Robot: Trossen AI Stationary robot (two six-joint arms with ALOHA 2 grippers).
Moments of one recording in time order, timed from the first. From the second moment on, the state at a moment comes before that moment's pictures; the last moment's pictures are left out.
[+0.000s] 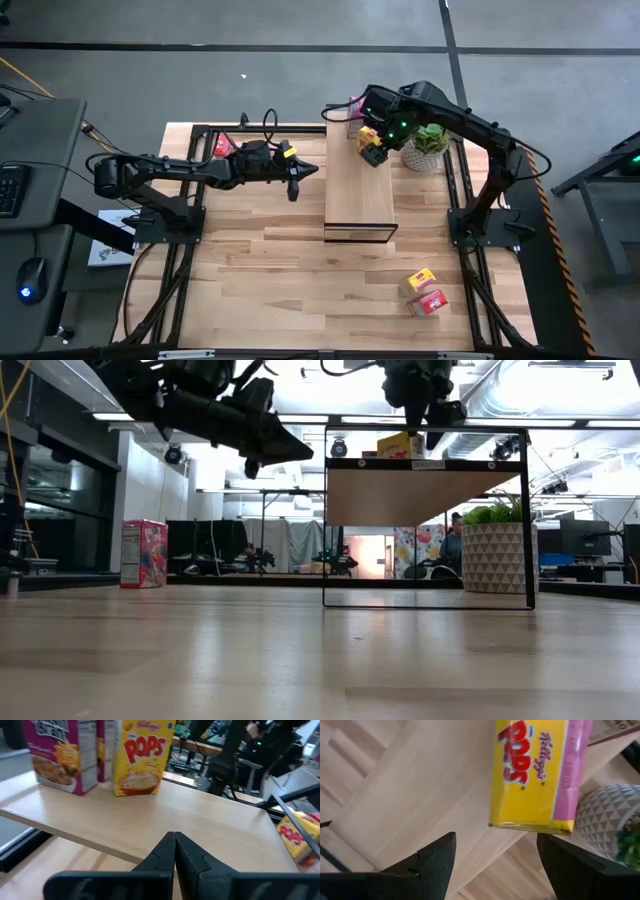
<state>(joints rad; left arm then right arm) 0.29 1.39 0.71 0.46 0.10 -0.15 -0.44 1.74 1.95 -1.57 -0.06 0.36</state>
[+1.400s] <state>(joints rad) 0.26 1.45 0.73 0.66 0.09 0.07 -0.05 0.71 0.61 -0.34 0.34 0.20</state>
